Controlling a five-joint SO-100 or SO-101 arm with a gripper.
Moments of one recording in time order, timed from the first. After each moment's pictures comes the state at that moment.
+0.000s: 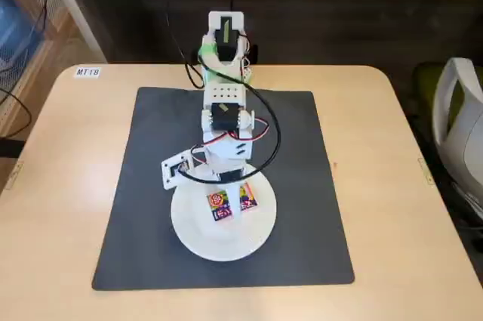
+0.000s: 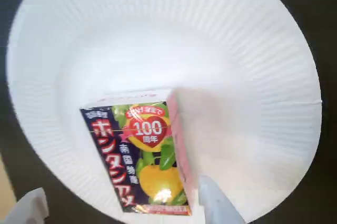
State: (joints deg) arm 1.8 61.7 54.9 82.8 -10.1
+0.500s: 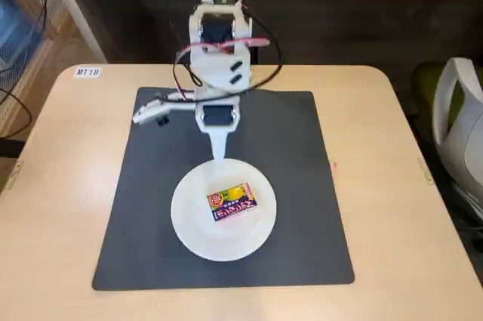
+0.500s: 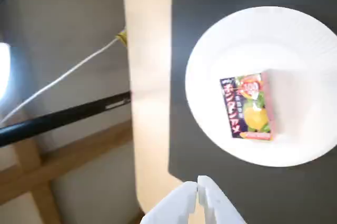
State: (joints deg) arm 2.9 92.9 54.6 85.1 -3.8
